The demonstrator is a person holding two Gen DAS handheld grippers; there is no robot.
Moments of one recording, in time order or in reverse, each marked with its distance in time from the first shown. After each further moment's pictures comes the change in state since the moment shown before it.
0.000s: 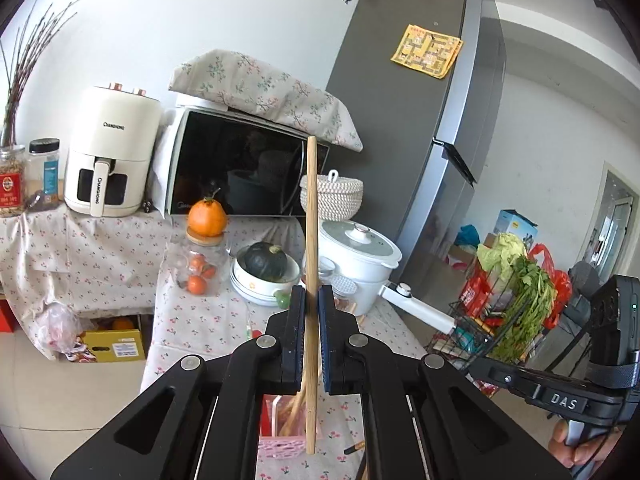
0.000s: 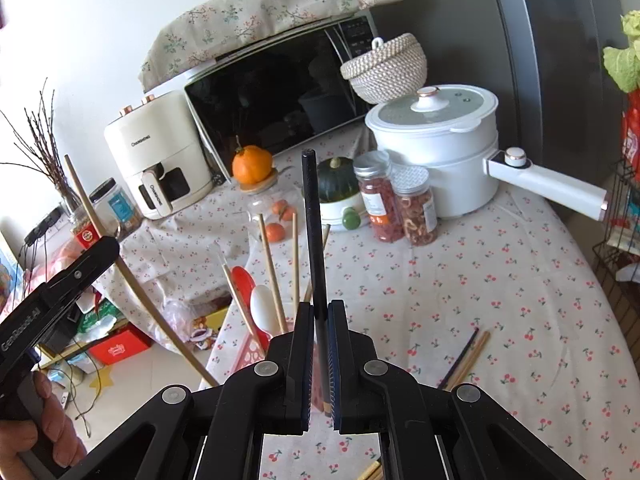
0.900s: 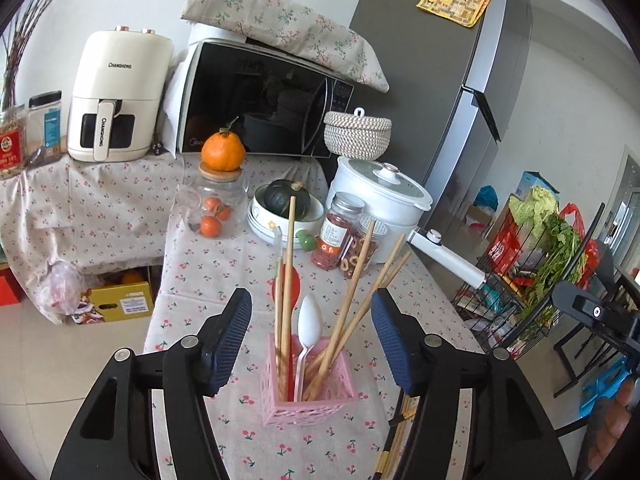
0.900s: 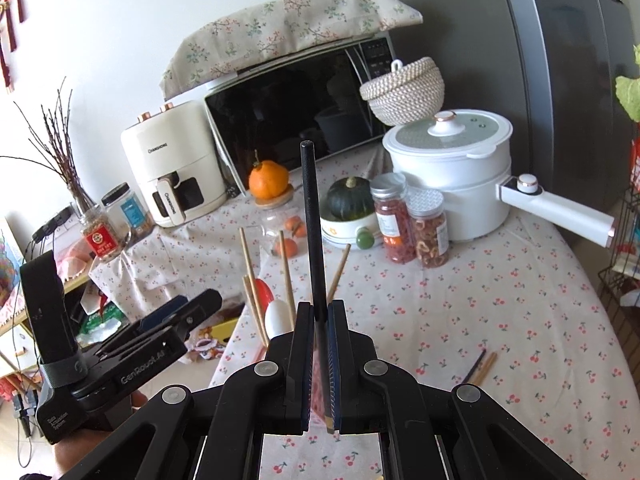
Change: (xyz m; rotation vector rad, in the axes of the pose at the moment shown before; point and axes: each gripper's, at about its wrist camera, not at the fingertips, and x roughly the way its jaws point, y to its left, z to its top) left arm 0.041 0.023 -0.040 -0.011 0.222 0.052; right arm -0.008 0.015 0.003 -0.048 -0.065 0.023
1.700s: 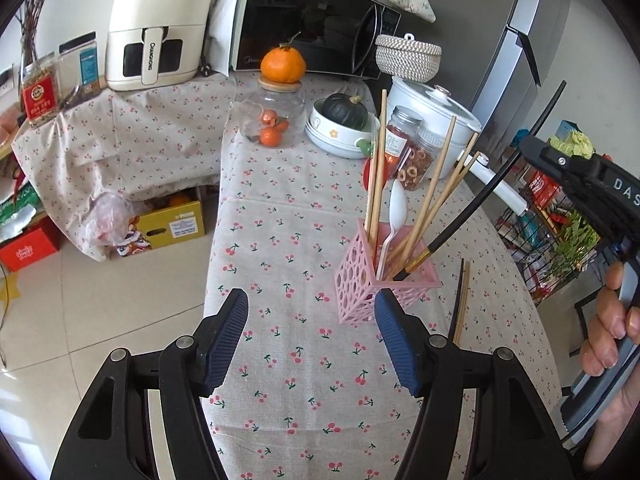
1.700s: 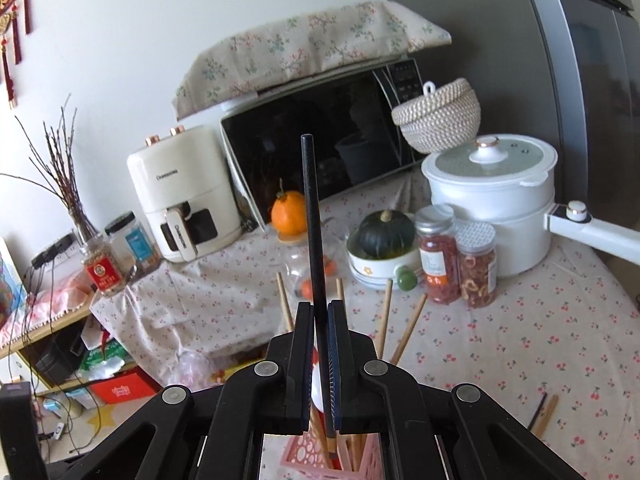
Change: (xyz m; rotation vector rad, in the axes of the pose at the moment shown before) left arm -0.016 0.052 -0.040 -0.004 0.265 0.123; right arm 0.069 0.044 0.008 0.001 -0.067 0.001
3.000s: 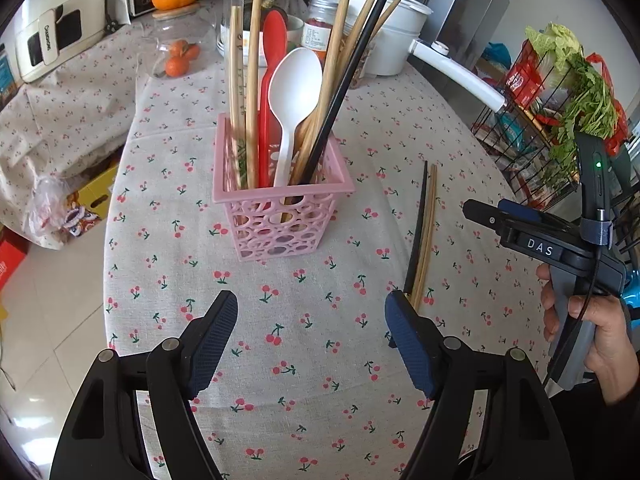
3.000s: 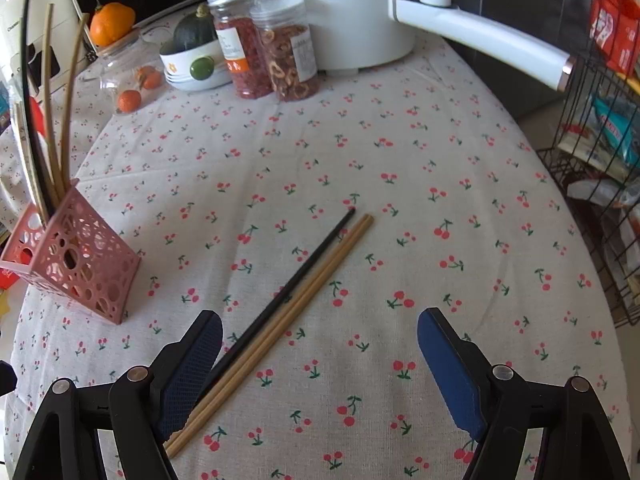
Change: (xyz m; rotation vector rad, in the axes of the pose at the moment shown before) left arm 0.077 -0.094 -0.036 0.160 0.280 -0.043; right arm 0.036 -0.175 -0.099 0.007 0.458 -0.276
